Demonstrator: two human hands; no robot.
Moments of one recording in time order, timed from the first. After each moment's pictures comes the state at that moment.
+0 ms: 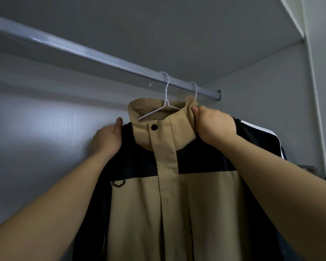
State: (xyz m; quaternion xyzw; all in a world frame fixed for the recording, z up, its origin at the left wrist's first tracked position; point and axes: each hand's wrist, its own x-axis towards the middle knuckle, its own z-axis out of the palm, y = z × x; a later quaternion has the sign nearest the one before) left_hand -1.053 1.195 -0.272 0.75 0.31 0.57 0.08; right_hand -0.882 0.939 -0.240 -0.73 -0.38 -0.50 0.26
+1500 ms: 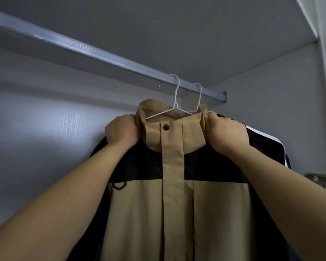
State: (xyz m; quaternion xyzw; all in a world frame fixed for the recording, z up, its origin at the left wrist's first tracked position) left_hand -1.028 1.151 -0.242 0.75 0.36 0.54 -0.09; right_hand -0.852 0.936 -0.253 -0.71 -0.37 -0.55 0.25
